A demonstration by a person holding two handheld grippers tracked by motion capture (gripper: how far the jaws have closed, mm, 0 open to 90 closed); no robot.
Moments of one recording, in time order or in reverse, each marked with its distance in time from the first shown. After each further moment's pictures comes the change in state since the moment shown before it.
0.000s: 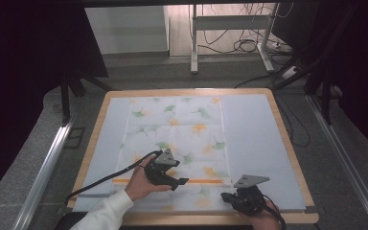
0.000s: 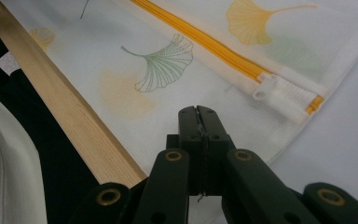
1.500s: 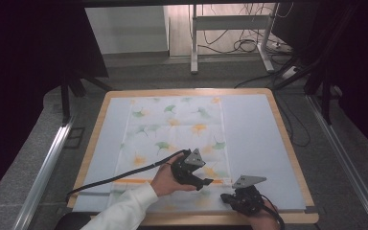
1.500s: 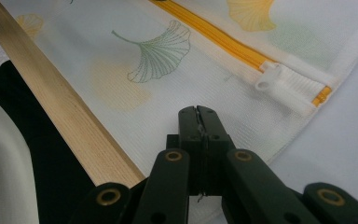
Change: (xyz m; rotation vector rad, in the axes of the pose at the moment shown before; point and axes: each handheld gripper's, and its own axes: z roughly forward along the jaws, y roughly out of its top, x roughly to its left) left arm -0.028 0.051 0.047 0.019 -0.059 0.117; right arm -0.001 -0.002 0.008 0.033 -0.007 -0.002
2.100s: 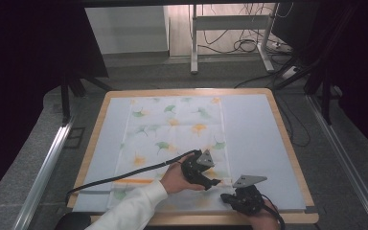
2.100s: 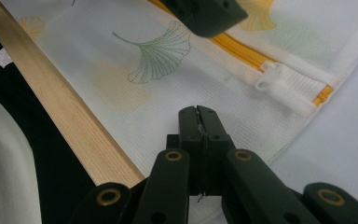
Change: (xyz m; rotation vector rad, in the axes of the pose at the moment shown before) left arm -0.004 0.015 0.030 0.069 -0.004 0.097; right arm -0.002 0.000 0.000 -0.001 0.015 0.007
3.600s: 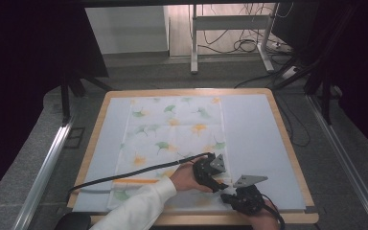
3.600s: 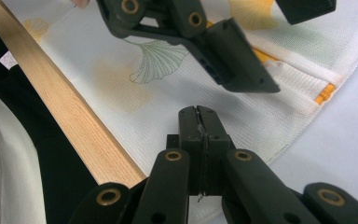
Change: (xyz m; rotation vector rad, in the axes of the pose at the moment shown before) left arm -0.002 0.015 0.028 0.044 -0.104 0.092; right arm -0.001 -0.001 0.000 -0.003 0.013 0.012
